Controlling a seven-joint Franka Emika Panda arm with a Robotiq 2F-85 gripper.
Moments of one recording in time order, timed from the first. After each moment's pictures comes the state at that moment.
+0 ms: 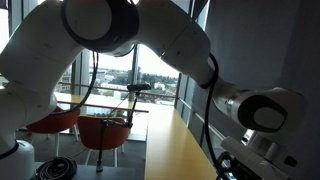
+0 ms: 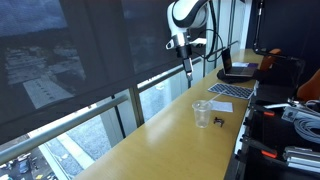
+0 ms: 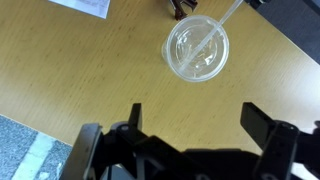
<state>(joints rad) -0.06 0.57 0.08 -1.56 0.00 1.91 -0.59</state>
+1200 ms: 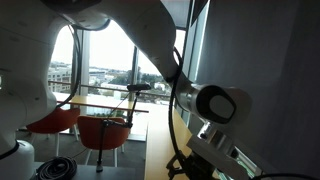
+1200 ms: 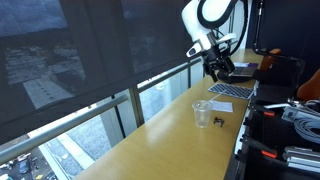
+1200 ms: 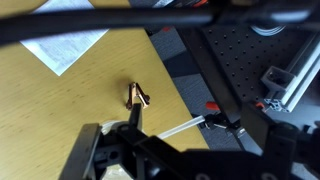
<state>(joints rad) -0.05 0.28 0.11 -2.03 -0.19 1.87 -0.96</state>
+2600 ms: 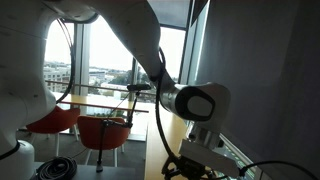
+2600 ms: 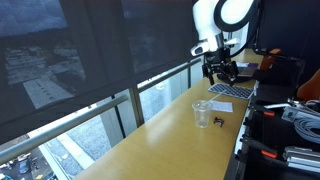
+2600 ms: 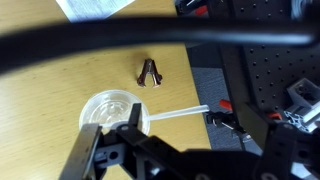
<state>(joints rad) -0.02 0.16 0.10 -2.23 -0.20 2.15 -1.12</state>
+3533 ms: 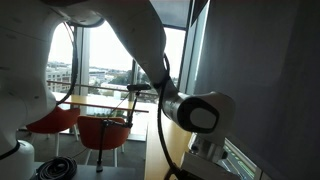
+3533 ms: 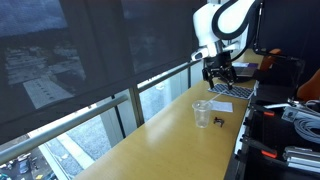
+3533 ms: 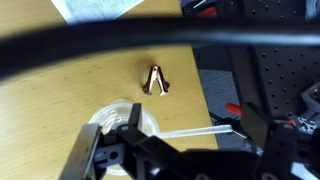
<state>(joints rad) -0.02 0.22 0.07 -2.21 -0.20 2.19 -1.13</state>
